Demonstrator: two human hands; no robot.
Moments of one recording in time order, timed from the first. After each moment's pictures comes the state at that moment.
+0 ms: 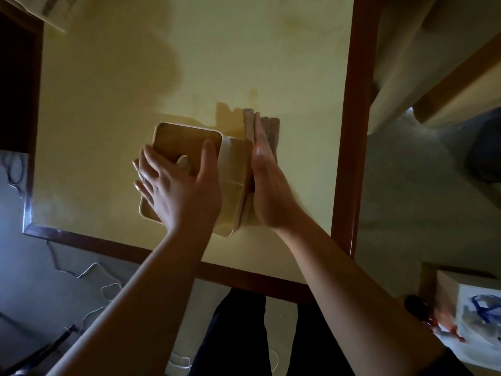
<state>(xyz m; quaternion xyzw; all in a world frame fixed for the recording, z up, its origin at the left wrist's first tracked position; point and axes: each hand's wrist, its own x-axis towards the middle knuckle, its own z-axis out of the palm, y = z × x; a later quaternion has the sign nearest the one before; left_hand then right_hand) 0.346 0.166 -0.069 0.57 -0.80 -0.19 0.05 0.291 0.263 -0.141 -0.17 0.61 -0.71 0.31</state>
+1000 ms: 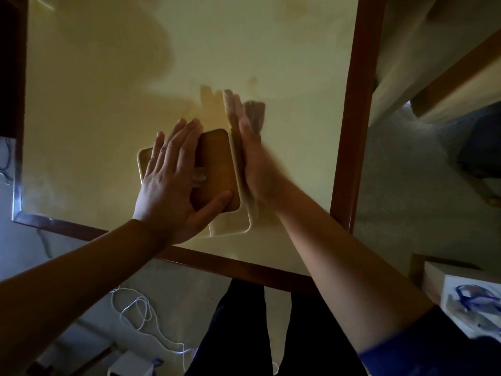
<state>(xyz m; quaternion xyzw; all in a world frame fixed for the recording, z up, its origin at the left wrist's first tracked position) 0.385 0.122 -0.059 0.12 -0.98 -0.14 -0.04 0.283 0.235 -0.156 -0.14 0.53 -0.70 0.46</state>
